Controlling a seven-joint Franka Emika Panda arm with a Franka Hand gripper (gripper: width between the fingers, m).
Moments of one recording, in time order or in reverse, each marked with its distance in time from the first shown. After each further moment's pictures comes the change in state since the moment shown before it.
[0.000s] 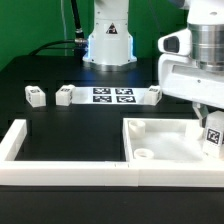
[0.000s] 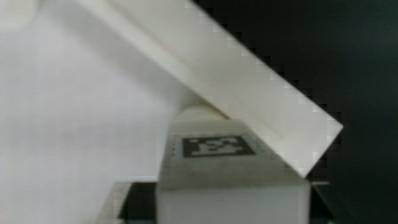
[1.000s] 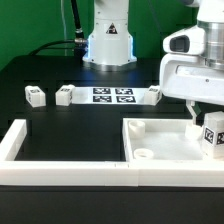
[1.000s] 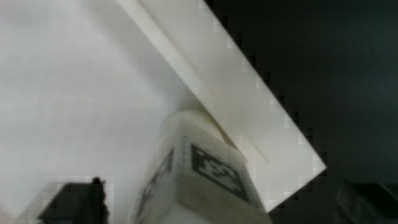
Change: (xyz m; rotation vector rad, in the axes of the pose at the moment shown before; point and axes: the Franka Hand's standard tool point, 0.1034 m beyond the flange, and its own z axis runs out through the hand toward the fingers) arm -0.004 -0.002 -0.001 -0.034 0.018 -0.412
